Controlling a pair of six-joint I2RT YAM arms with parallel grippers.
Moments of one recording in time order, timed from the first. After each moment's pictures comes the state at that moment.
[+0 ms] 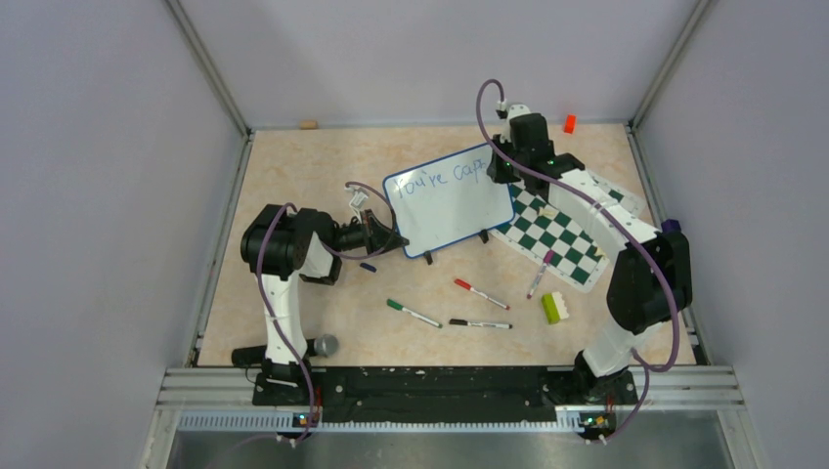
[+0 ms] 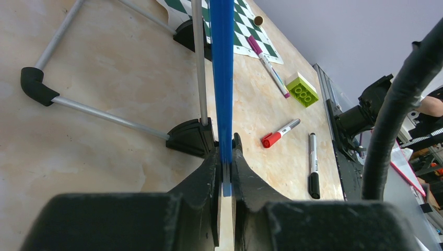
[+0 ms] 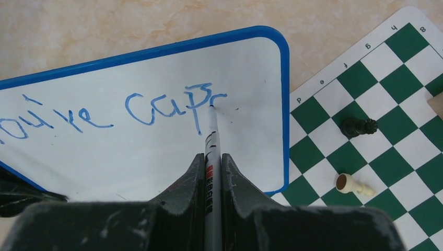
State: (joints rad) left arm -0.16 2.16 0.66 1.55 1.16 -0.74; right arm 0.38 1.68 1.42 -0.37 0.02 0.19
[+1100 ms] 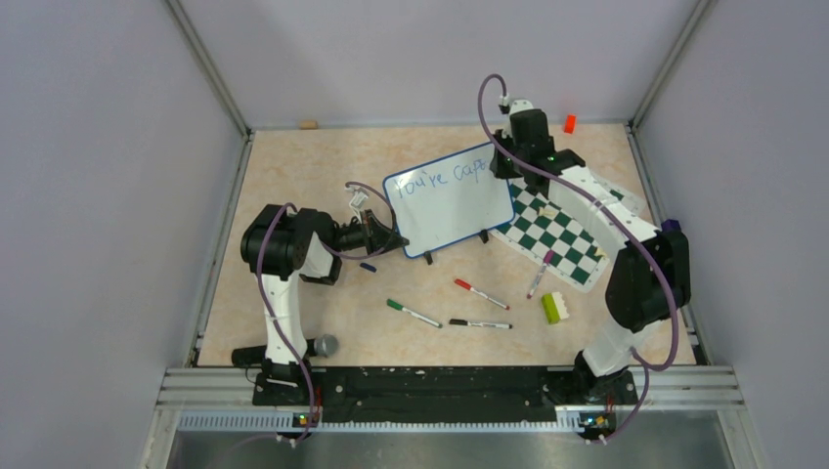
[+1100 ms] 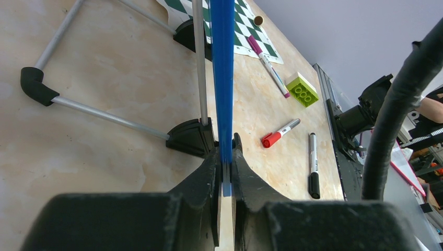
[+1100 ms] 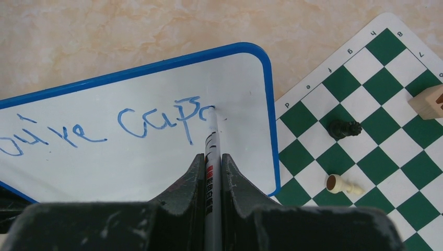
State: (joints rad) left arm -0.16 2.16 0.66 1.55 1.16 -0.74; right arm 0.38 1.69 1.46 -0.39 0.07 0.20
